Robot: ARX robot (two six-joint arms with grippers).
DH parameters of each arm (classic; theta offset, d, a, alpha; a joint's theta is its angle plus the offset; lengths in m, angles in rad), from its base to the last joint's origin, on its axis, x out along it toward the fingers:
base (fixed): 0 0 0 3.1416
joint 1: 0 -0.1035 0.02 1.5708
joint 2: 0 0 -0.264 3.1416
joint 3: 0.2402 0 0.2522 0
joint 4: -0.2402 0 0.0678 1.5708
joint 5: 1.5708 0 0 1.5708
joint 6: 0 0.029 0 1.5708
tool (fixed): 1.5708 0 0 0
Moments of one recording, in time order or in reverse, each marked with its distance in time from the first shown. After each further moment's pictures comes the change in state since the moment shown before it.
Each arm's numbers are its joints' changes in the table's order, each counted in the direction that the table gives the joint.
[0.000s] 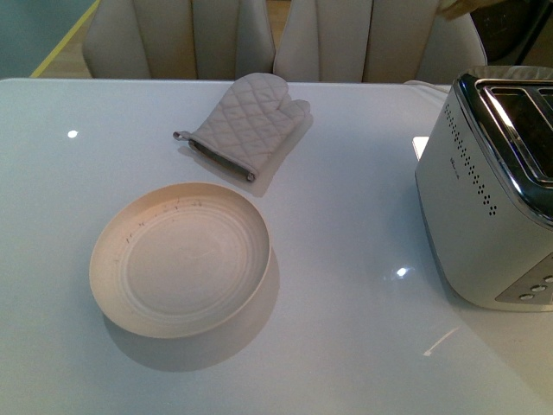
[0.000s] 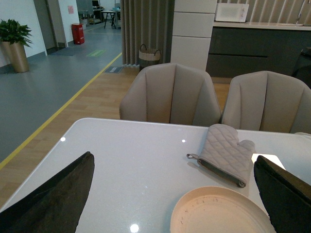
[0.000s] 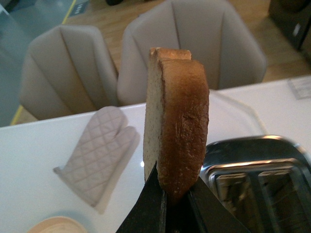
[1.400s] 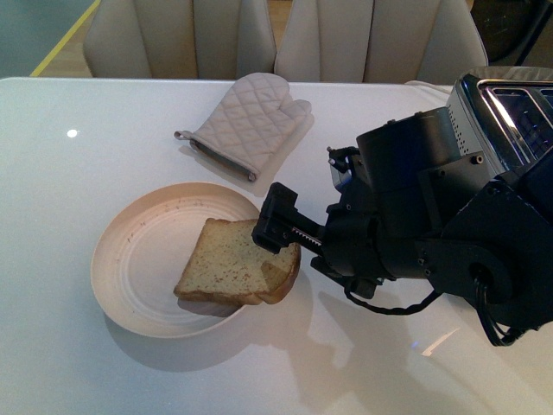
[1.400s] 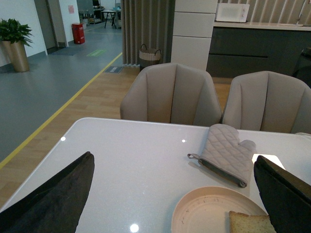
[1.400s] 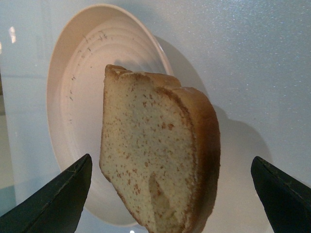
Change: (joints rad) left arm 0.000 0.000 0.000 0.000 0.000 0.000; right arm -0.290 0.827 -0.018 0.407 -0.388 0.486
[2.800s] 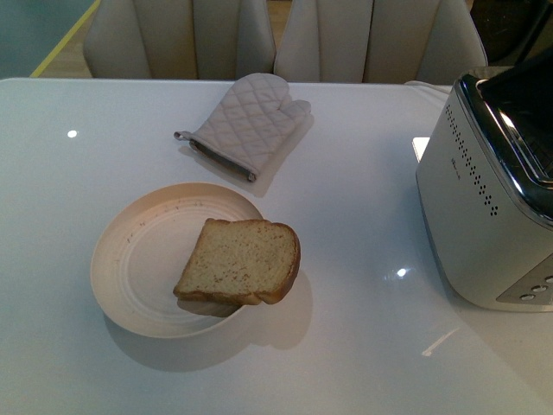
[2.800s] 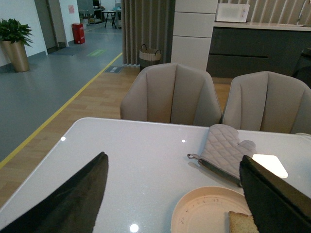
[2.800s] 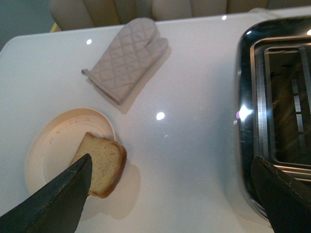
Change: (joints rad) left arm 0.000 0.000 0.000 0.000 0.000 -0.002; right arm 0.156 -1.110 -0.418 -0.422 0.305 -0.502
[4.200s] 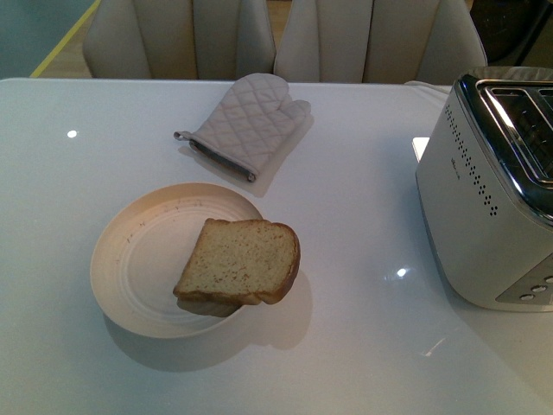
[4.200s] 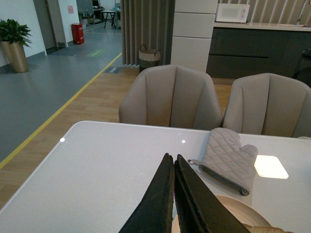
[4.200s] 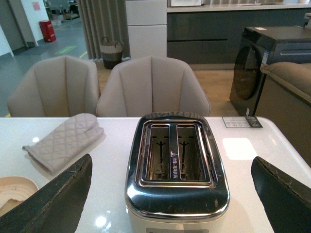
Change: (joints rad) left arm 0.000 0.359 0.000 0.364 0.000 0.000; right arm 0.329 -1.173 -0.455 -0.213 -0.039 -0.261
